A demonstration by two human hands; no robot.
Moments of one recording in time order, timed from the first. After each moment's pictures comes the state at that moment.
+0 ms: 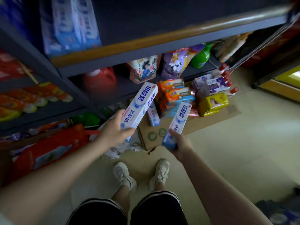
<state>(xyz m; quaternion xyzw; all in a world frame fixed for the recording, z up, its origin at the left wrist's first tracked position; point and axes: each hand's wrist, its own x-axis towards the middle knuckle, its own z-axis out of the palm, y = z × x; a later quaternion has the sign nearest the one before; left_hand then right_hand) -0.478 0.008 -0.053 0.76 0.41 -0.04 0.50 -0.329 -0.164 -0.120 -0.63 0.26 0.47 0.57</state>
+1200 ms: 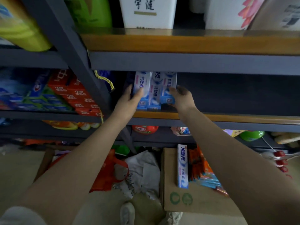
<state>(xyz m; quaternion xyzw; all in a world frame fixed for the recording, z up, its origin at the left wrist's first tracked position) -0.440 0.193 0.044 0.64 0.52 0.28 0.49 -0.269 0.160 0.036 -0.68 -0.25 0.45 0.52</state>
